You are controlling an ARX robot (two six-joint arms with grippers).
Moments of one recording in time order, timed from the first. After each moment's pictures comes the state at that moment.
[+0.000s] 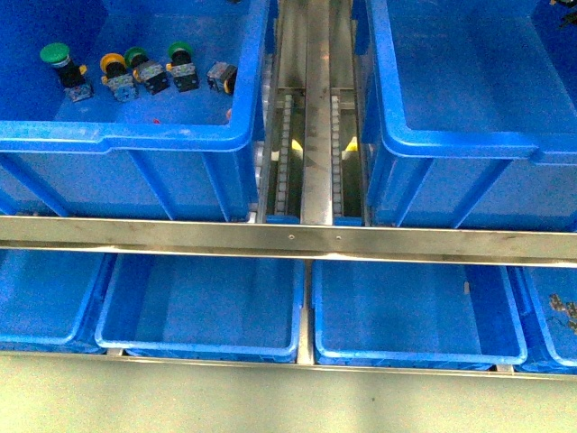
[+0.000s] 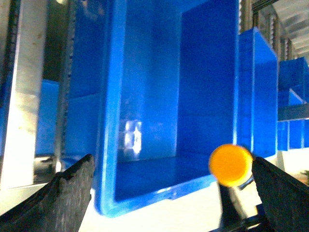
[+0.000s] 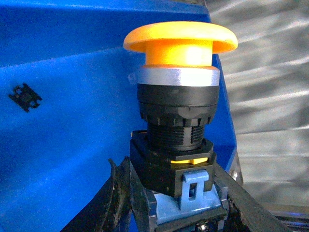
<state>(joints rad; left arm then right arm) -0.48 1.81 1.33 0.03 0.30 -0.78 0.15 1.52 0.65 0.63 -0.05 -1.20</state>
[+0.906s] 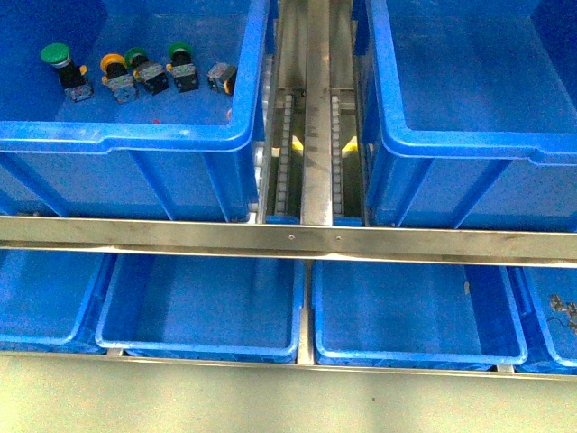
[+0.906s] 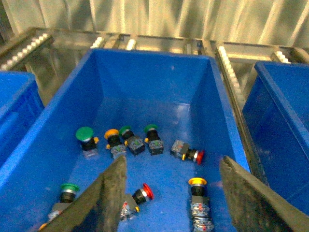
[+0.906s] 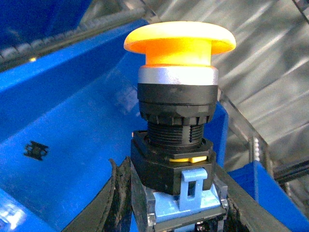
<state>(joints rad) -0.30 1.27 0.46 0.83 -0.29 -0.05 0.12 1.22 0.48 0.68 -0.05 -0.77</state>
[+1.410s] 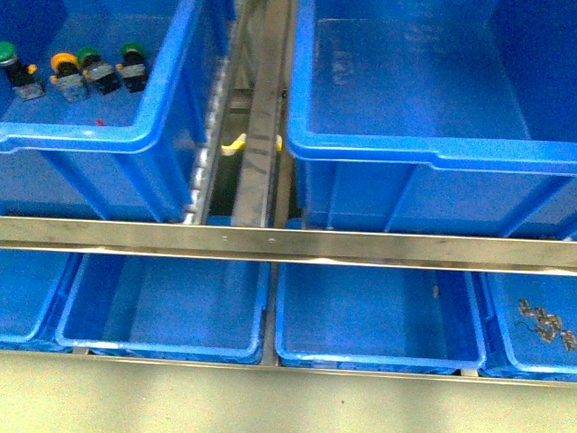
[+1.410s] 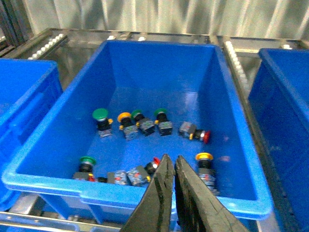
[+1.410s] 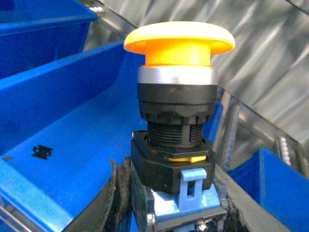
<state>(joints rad) -0.16 1.00 0.19 0.81 -0.15 -0.01 -0.06 1.03 0.38 0.63 -0.36 -0.54</state>
